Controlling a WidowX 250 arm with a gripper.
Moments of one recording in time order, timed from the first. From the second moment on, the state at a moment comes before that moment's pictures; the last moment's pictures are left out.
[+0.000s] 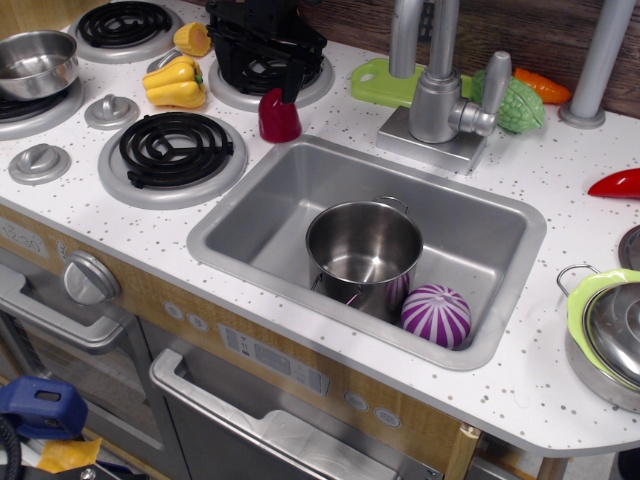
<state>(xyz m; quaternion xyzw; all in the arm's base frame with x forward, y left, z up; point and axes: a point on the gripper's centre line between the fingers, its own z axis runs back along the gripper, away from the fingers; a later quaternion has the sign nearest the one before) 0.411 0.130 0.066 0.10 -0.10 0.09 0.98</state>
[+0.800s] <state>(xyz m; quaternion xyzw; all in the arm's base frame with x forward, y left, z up) 0.423 0.137 0.031 0.06 -0.11 0.06 0.99</state>
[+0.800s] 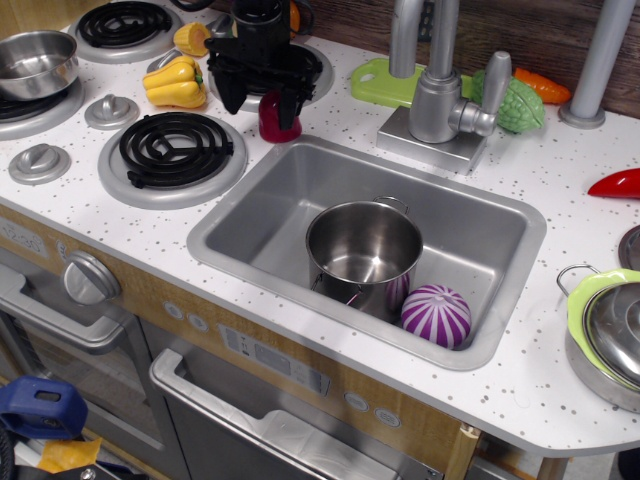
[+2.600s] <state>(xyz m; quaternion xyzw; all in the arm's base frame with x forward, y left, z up) 0.381 0.070 0.091 0.08 -0.04 0.21 0.97</state>
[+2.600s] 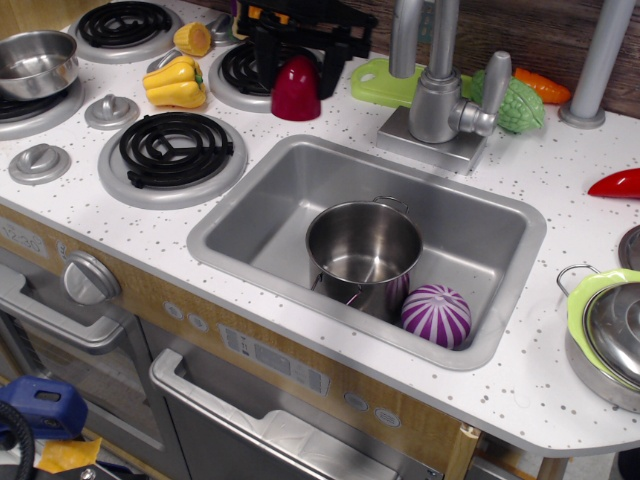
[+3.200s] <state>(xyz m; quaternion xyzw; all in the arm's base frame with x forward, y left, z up) 0.363 0.038 0.059 0.04 -0.07 0.30 0.95</state>
